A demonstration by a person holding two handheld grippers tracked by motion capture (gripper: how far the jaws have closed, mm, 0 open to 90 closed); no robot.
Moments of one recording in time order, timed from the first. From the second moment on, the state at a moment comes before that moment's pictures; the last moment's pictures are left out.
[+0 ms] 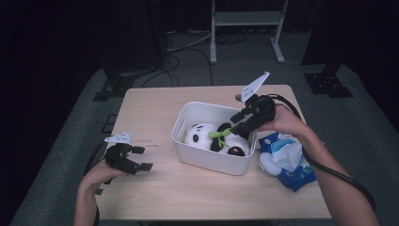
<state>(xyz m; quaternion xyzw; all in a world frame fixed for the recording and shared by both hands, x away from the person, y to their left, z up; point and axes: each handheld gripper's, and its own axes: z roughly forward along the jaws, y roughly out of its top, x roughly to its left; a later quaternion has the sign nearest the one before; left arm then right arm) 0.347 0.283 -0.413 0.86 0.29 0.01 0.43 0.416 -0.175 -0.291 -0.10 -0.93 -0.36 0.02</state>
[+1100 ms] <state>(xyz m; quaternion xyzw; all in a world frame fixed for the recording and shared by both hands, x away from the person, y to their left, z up) 0.346 0.283 -0.414 0.85 0.29 0.02 0.43 0.388 -0.255 -0.299 -0.19 -0.90 -0.40 -0.02</state>
